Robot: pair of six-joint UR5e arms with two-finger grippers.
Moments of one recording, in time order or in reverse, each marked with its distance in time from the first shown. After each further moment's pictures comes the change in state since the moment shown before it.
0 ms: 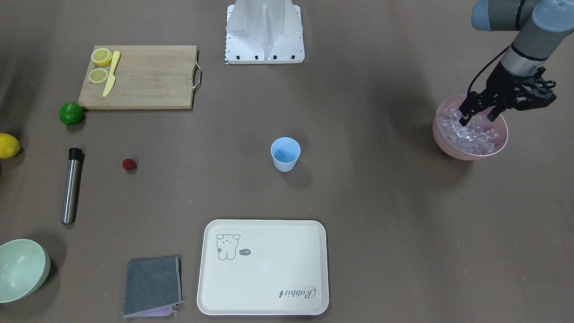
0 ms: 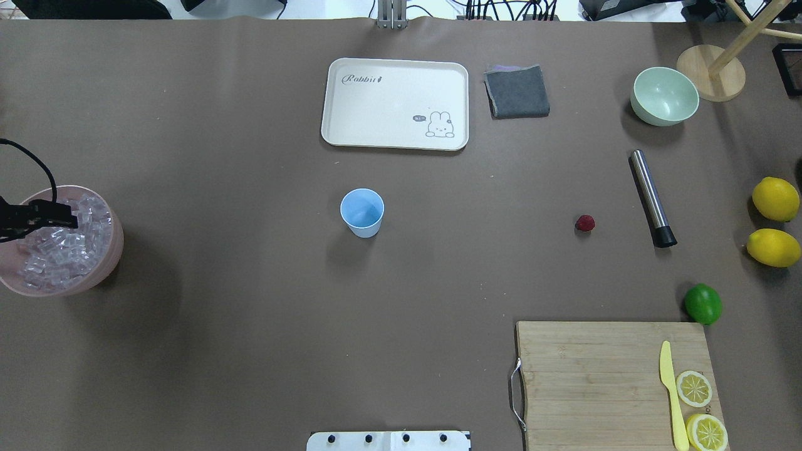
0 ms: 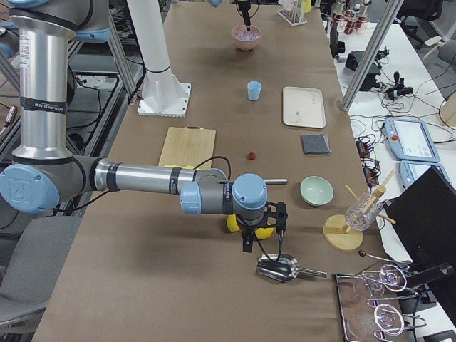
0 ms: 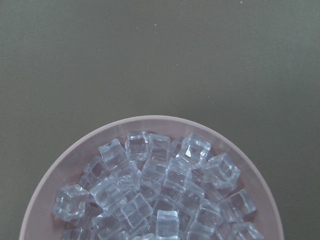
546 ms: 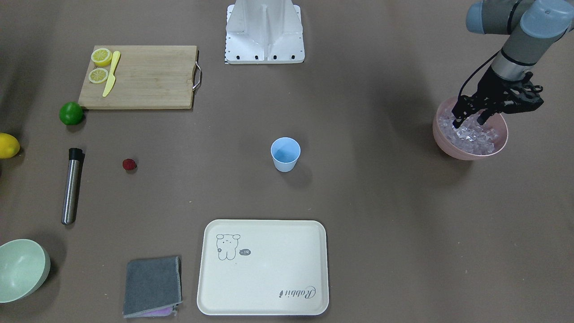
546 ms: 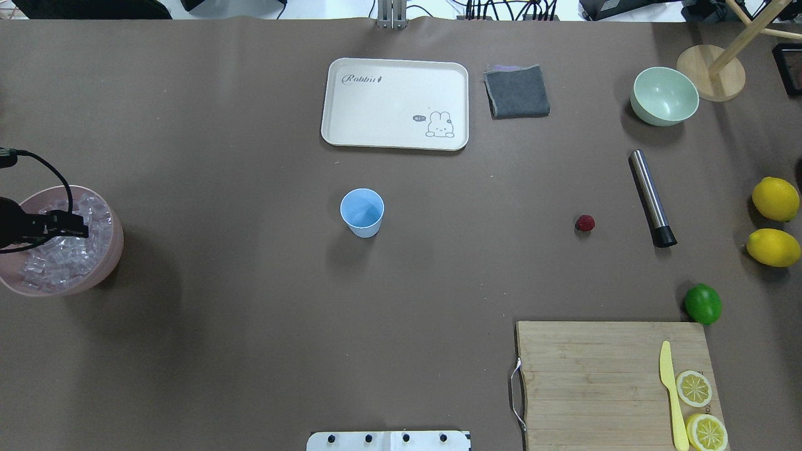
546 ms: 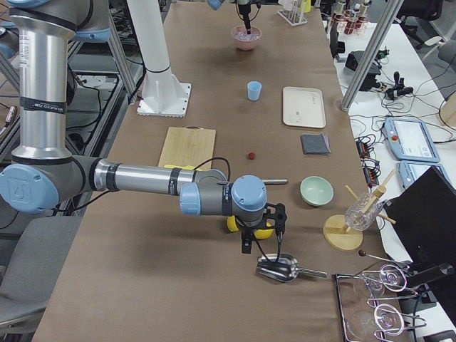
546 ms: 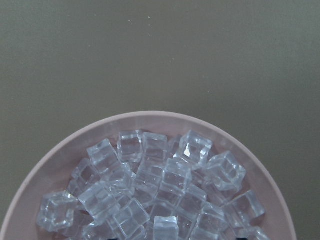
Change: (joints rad) left arm 0.048 -0.006 0.011 -0.009 0.025 -0.002; right arm 0.000 -0.003 -0.008 0.000 -0.001 -0.001
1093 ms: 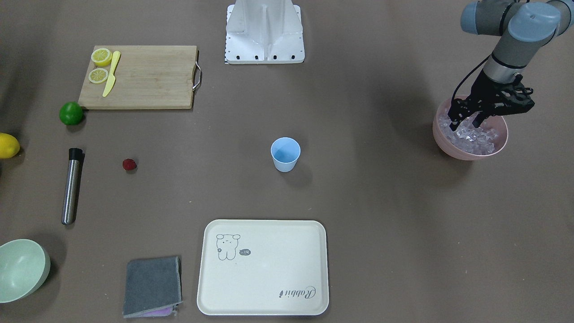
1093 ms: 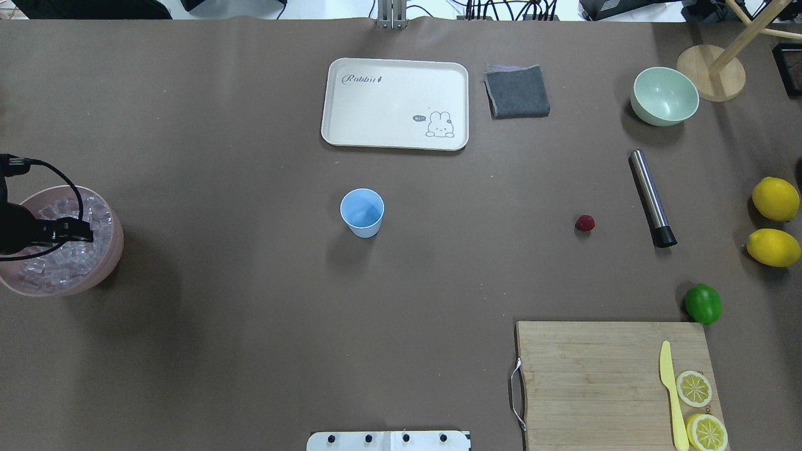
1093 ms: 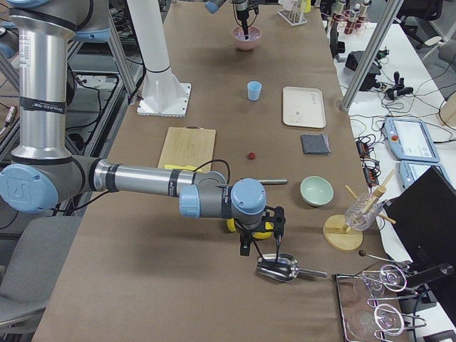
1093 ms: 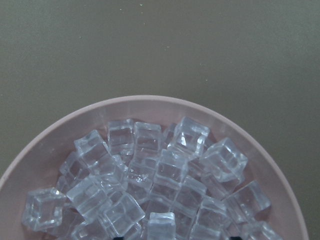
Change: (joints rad) left arm 0.038 -0.002 0.014 -0.007 0.056 0.002; right arm 0.000 -0.001 -0.007 0.000 0.001 0.000
